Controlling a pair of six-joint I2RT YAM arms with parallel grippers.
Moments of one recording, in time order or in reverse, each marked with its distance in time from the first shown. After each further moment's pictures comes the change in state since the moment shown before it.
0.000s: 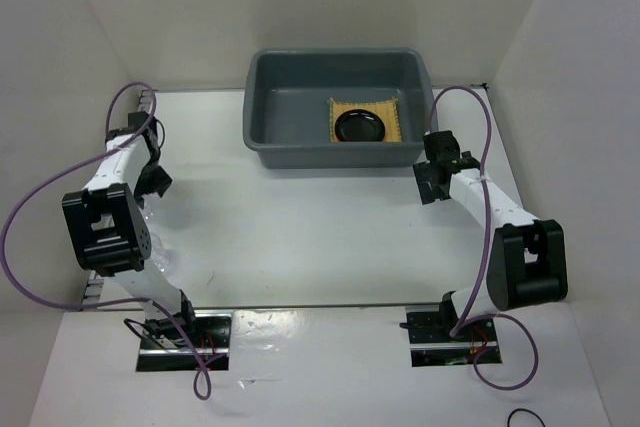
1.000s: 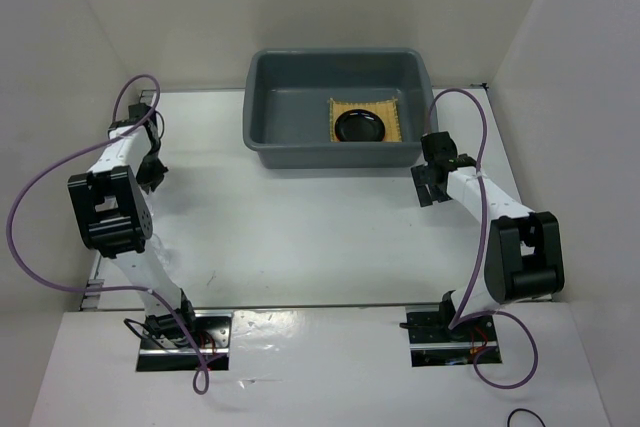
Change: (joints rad) left arm 0.009 0.145 0.129 0.062 0.001 0.129; right arm 0.000 0.043 0.000 0.000 -0.018 0.000
